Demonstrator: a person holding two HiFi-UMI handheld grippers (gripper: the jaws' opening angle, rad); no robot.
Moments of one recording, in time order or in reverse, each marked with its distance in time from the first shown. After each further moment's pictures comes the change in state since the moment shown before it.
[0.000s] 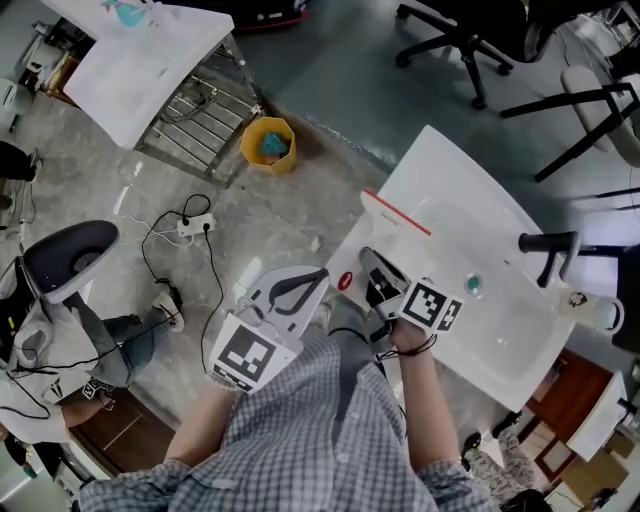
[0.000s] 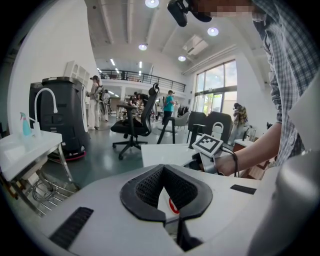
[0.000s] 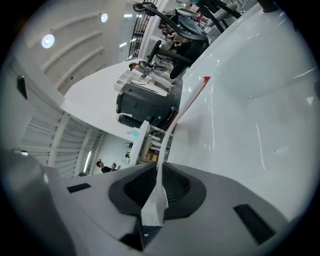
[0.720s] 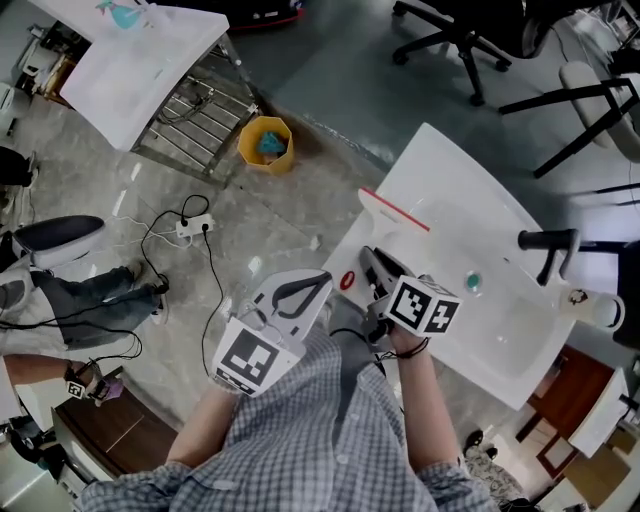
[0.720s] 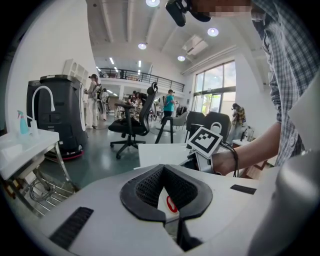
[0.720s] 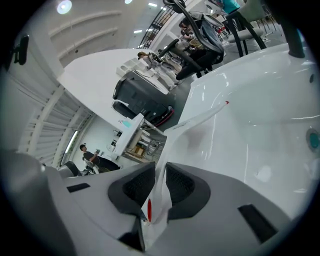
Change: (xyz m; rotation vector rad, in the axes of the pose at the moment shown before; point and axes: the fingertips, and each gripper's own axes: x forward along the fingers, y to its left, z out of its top) left arm 0.006 -0.008 0.000 -0.010 0.004 -0.026; right arm -0.002 -0.002 0.005 -0.220 0.046 -0.168
